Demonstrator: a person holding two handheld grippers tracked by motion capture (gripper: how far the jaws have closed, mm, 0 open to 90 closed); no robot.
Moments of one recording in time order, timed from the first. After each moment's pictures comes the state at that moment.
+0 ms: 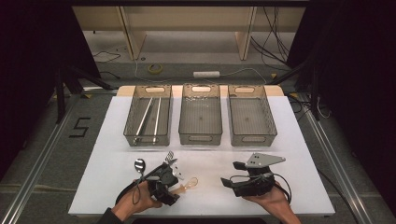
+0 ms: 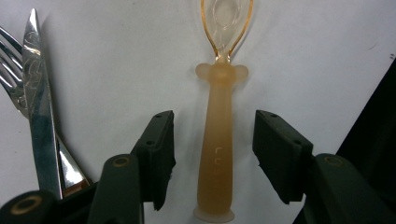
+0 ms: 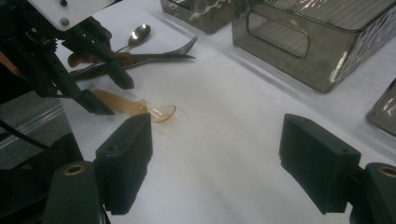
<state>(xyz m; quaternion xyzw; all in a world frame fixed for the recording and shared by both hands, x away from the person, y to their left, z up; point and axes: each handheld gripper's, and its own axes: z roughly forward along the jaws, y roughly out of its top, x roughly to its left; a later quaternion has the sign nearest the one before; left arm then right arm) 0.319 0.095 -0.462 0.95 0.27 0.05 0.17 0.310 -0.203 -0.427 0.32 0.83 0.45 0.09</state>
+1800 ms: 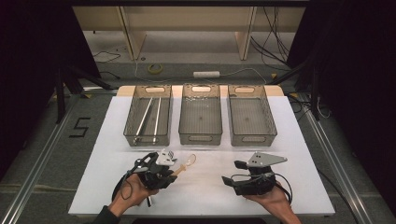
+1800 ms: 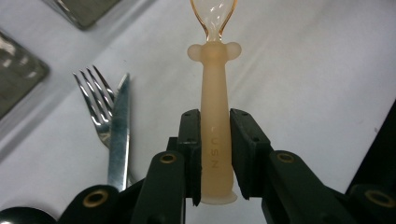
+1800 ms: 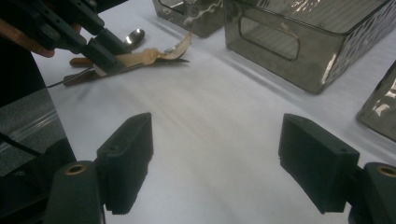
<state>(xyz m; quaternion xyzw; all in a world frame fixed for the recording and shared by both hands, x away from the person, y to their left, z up) 0.332 0.120 -0.433 0.89 0.32 0.10 0.30 0.311 -0.206 -0.427 0.33 0.82 0.46 0.10</state>
